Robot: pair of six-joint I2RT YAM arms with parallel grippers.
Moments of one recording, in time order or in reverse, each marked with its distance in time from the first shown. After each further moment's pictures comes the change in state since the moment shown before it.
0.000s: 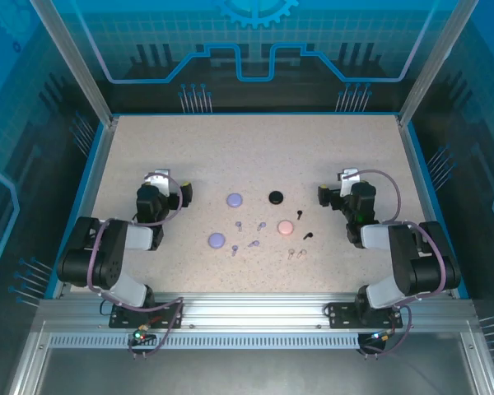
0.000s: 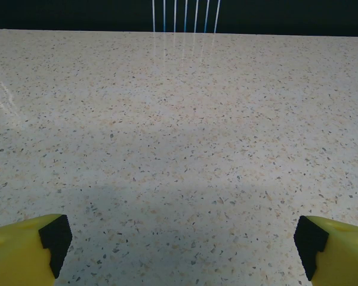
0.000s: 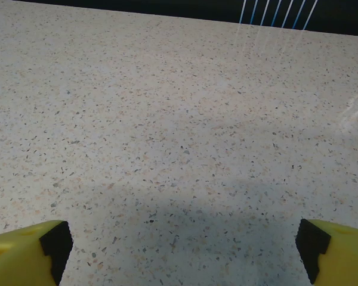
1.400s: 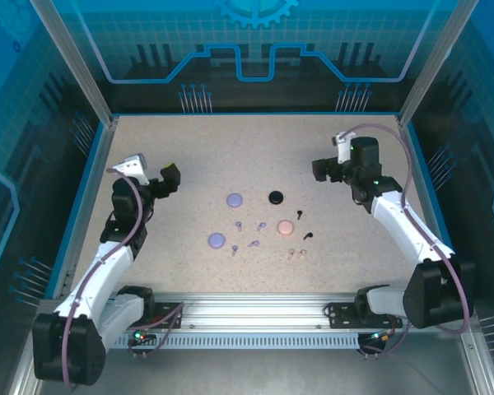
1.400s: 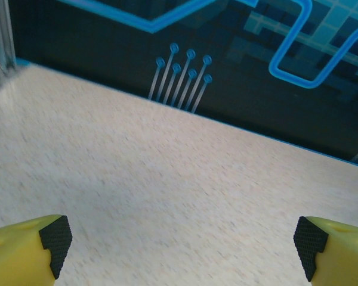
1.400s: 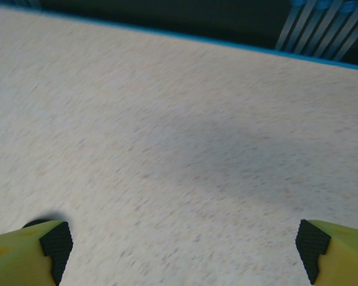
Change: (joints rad) left arm -0.012 -0.637 0.184 -0.747 -0.001 -0.341; right arm 0.111 -0.190 0.618 -1.038 -0.048 -0.016
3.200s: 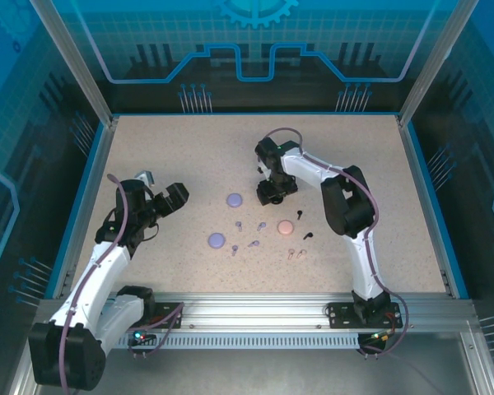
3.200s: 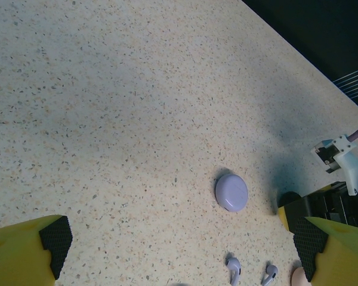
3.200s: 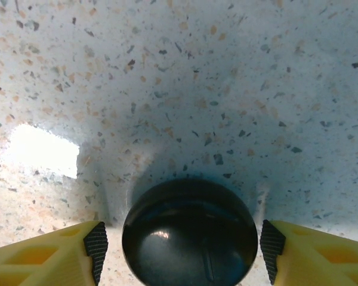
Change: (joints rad) left arm -0.001 -0.018 0.053 -0.427 0.206 -0.236; right arm 0.349 0.924 0.752 -0.665 0.034 0.198
